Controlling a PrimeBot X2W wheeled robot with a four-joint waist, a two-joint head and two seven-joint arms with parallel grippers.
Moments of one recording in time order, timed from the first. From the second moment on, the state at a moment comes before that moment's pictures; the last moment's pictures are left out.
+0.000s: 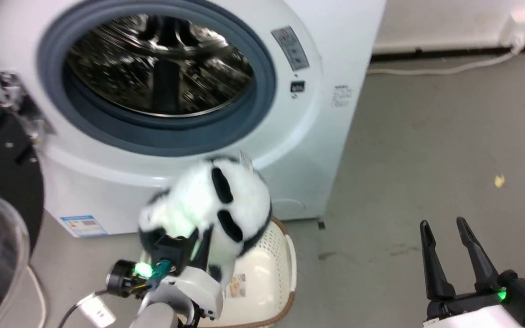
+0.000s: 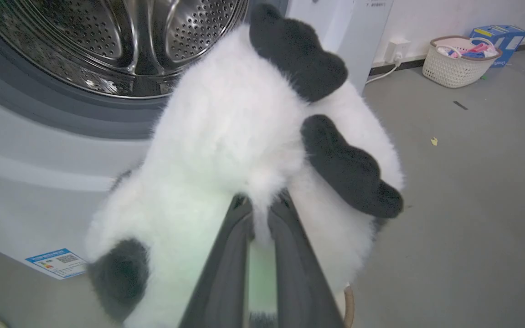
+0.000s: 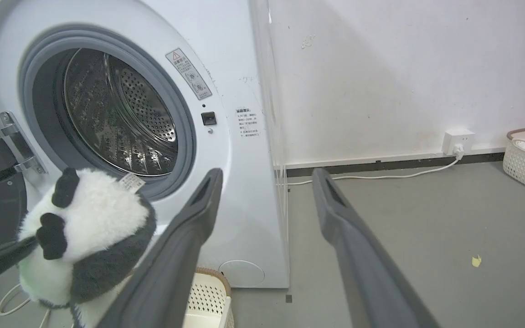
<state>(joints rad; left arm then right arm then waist) -0.29 0.11 -0.31 0.54 -0.21 -0.01 -0.25 0.07 -0.05 0.02 -0.05 0.20 0.13 -0.26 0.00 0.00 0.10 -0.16</state>
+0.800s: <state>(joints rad) -0.69 0.34 -0.14 0.18 -0.15 -0.06 -0.11 -0.11 -0.05 0.09 -0.09 0.25 0.13 -0.26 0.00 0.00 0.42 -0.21</state>
